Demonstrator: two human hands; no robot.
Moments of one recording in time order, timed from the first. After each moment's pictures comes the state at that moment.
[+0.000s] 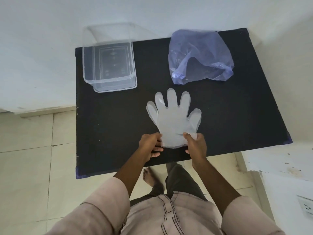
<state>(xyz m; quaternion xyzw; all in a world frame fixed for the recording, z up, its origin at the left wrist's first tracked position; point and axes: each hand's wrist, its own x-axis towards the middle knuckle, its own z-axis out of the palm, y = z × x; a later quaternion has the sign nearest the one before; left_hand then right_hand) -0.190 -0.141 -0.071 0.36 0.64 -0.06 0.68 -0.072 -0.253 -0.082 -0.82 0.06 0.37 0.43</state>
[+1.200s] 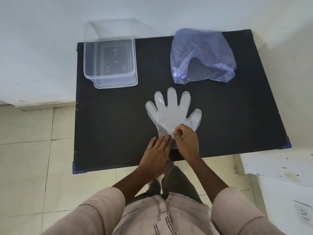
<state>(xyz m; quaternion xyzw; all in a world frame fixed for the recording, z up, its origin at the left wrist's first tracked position) -0.213 -0.199 -0.094 0.95 0.24 -0.11 0.18 -0.070 -0.238 -0.085 -0.87 -0.33 0.26 0.27</state>
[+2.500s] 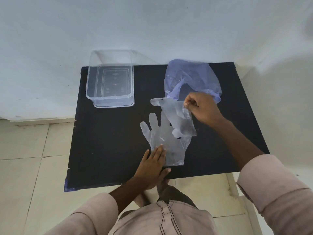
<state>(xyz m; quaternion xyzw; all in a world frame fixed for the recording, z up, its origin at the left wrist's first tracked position) -0.194 -0.184 -0.066 0.92 0.27 -0.13 0.26 0.069 -0.156 0.043 -0.78 -0.55 0.17 0.23</state>
